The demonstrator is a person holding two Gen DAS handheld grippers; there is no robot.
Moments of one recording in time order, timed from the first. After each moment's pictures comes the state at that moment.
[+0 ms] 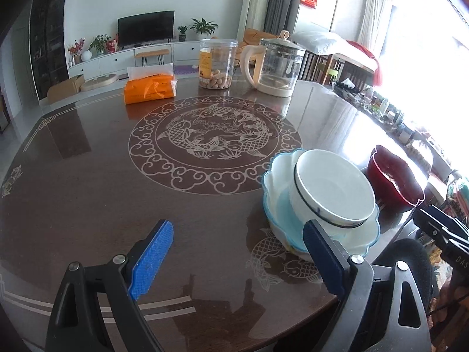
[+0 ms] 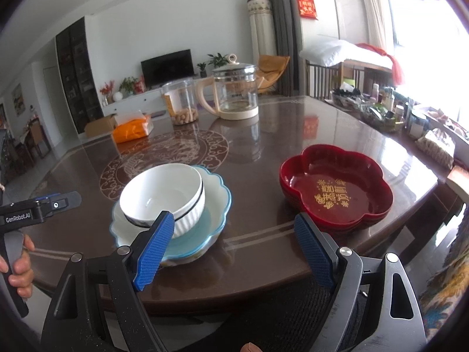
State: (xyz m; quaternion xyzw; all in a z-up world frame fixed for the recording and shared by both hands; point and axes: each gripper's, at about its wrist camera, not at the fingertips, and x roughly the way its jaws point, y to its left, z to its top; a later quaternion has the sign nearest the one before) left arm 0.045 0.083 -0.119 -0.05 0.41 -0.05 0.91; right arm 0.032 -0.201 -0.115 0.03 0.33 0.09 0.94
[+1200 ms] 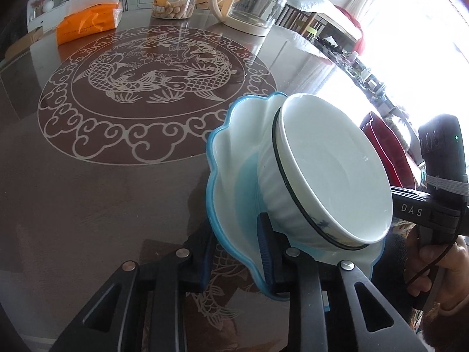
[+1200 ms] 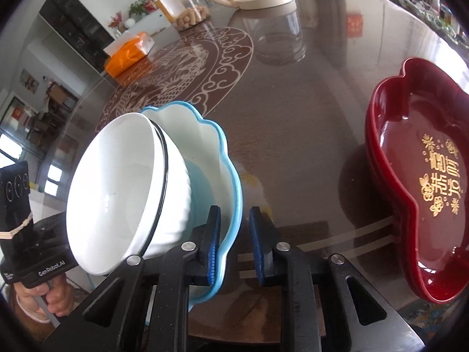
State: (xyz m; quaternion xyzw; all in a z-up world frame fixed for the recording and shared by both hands) left arm 0.118 0.047 -0.190 -0.12 0.51 -0.15 0.84; right arm 0.161 -0.185 -0.191 0.09 0.55 0.21 0.81
